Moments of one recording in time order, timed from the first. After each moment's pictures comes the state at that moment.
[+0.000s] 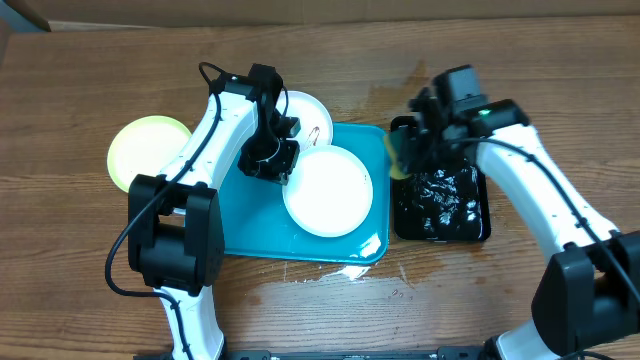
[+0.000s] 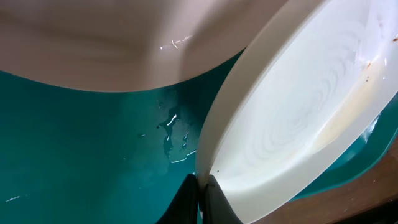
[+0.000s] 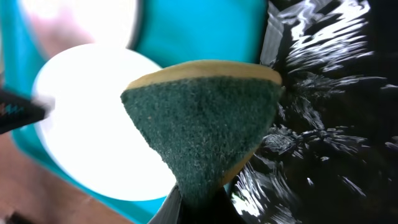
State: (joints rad) left arm -0.24 2.05 1.64 -1.27 0.24 -0.02; right arm 0.30 1.73 1.36 -0.88 -0.37 0.23
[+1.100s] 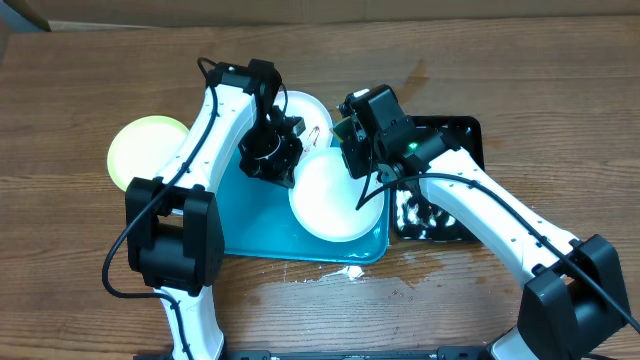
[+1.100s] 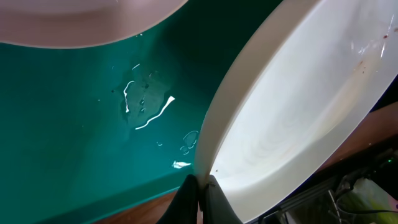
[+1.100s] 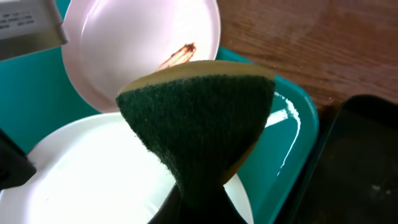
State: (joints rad) left arm -0.24 2.05 1.72 -1.43 0.36 0.00; right arm 0.57 1.73 1.35 -0.62 -0.01 0.17
